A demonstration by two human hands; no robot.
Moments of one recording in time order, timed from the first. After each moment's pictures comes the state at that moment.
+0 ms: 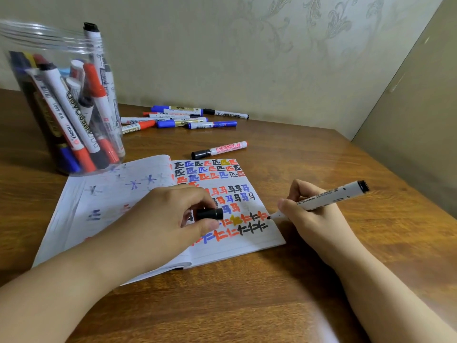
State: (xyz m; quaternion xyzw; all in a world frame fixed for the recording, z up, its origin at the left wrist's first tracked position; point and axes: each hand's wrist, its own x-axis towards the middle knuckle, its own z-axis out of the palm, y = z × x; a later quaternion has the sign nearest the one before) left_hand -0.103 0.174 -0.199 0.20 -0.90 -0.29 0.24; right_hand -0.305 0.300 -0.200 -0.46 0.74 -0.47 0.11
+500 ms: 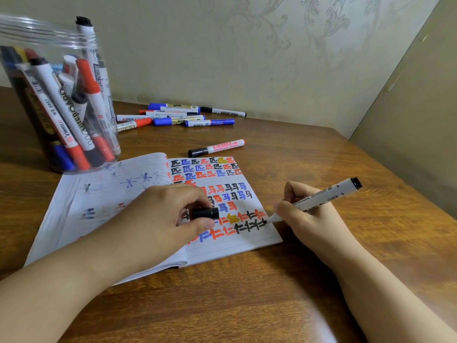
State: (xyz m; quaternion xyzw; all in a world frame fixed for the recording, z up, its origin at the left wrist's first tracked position) left_hand -0.104 0.174 -0.199 0.20 -0.91 -0.29 0.24; right_hand -0.308 0.300 -0.203 -0.49 0.73 -0.46 0.13
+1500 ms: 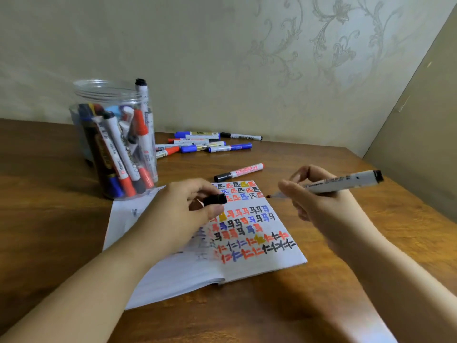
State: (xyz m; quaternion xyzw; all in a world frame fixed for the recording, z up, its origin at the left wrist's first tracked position) left_hand -0.093 0.149 -0.178 0.28 -0.81 -0.41 0.31; right_hand -0.269 0.274 -0.145 -0.43 0.67 -0.57 0.19
